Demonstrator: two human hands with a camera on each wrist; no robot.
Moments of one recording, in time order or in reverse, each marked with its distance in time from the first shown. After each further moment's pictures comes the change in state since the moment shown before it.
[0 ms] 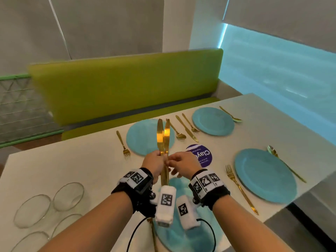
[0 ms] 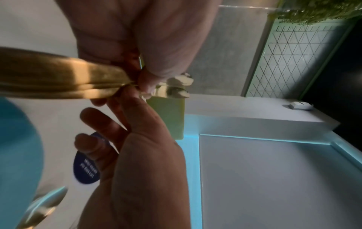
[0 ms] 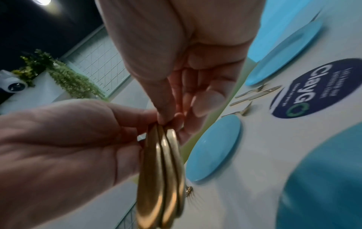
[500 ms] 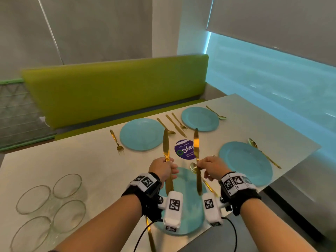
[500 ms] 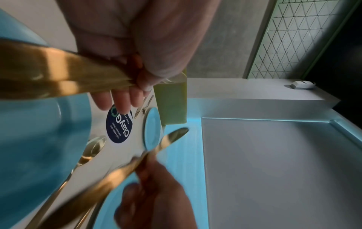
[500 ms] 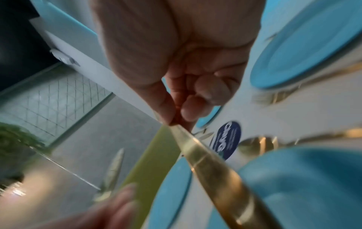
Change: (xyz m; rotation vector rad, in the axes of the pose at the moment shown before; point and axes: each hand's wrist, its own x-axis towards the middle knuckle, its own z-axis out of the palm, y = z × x) left_hand -0.061 -0.021 0.041 -0.070 -0.082 -0.073; right_hand -0.074 0.072 -0.067 0.064 0.224 0.235
